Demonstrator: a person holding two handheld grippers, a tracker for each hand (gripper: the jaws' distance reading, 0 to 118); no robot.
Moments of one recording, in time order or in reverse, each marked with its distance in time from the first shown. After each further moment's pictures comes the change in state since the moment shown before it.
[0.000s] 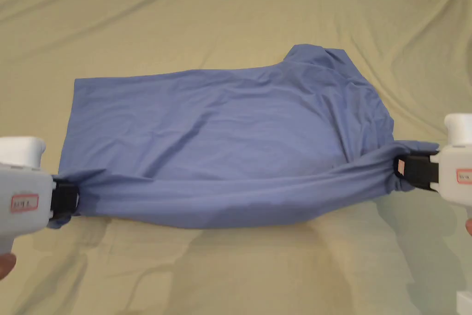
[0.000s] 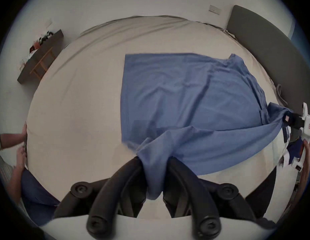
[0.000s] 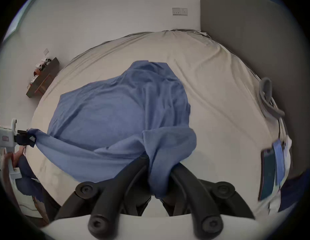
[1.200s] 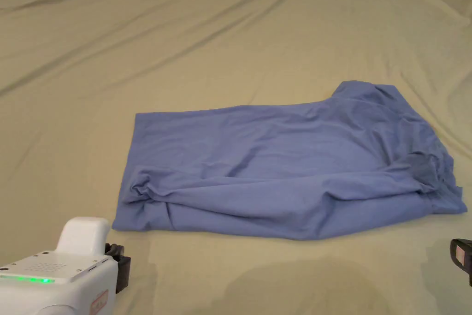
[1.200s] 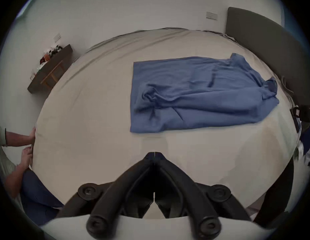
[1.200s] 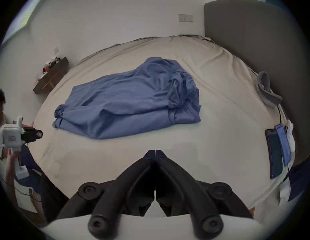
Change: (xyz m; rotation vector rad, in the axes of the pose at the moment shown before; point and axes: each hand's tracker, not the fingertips) left arm 0.001 -0.091 -0.001 0.136 0.103 -0.044; right arm -0.023 -0.088 0.030 0.068 0.052 0.022
